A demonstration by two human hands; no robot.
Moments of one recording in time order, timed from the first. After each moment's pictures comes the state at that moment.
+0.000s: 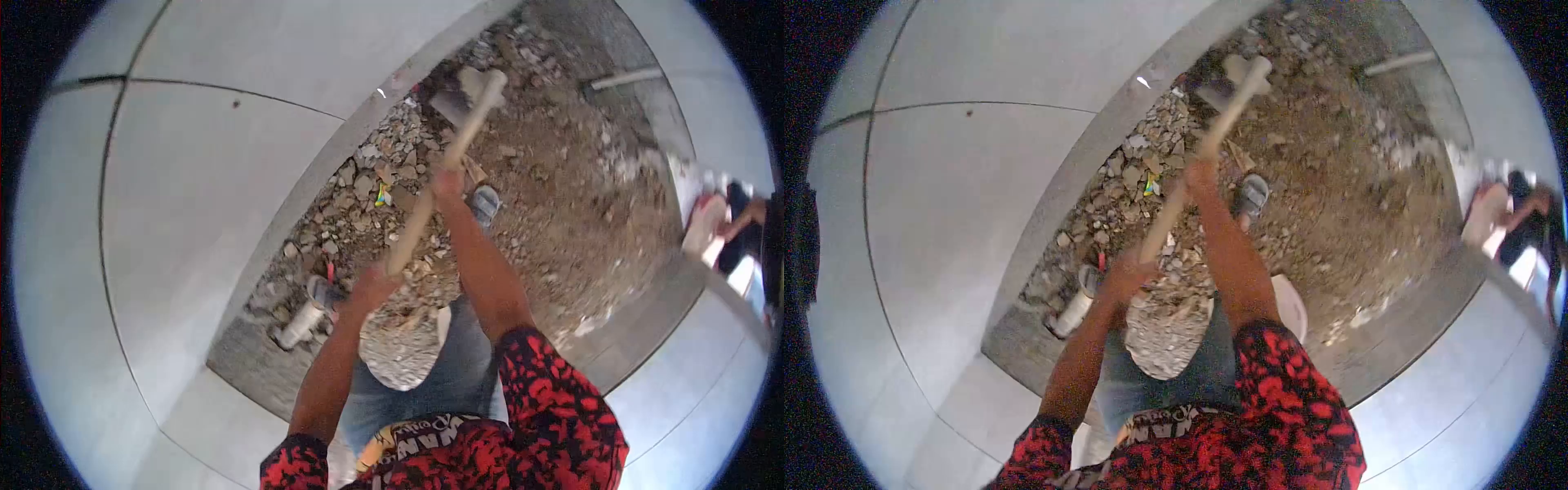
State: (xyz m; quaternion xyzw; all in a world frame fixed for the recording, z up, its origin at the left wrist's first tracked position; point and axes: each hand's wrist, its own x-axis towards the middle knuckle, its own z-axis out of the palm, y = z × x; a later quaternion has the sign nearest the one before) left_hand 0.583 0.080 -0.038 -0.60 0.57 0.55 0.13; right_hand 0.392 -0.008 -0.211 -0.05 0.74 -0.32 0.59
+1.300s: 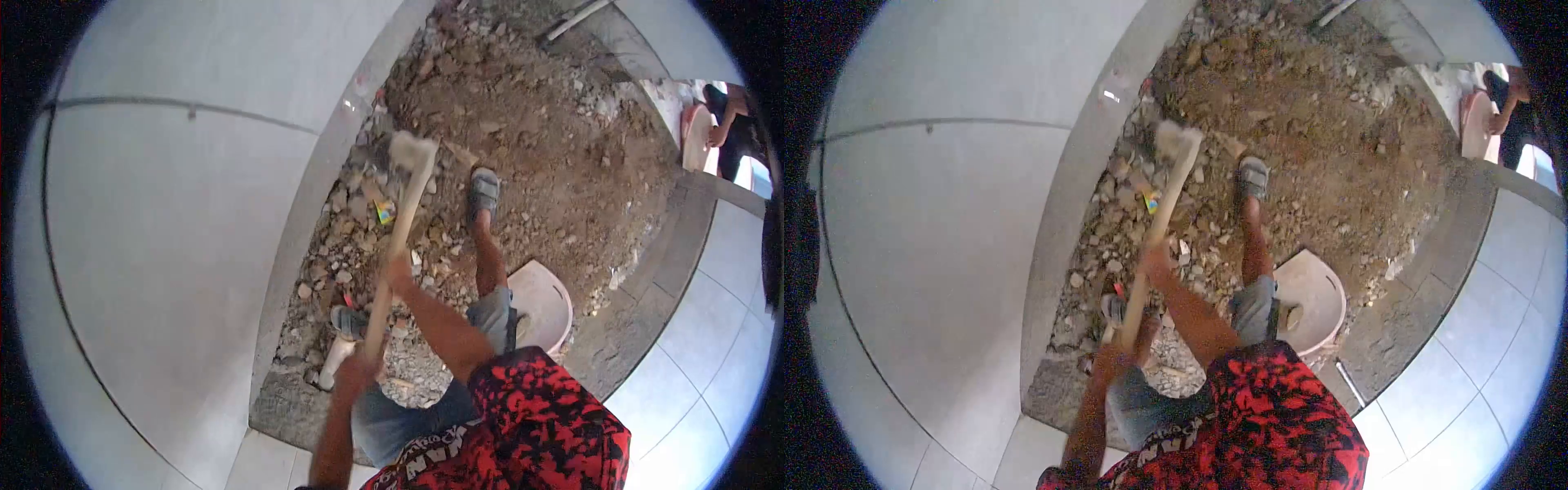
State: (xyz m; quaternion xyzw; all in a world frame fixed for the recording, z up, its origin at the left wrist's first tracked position) left_hand 0.731 0.170 -0.021 -0.57 0.62 0.47 0.27; right_hand 0.591 0.140 -0.225 0.10 0.65 -0.45 0.60
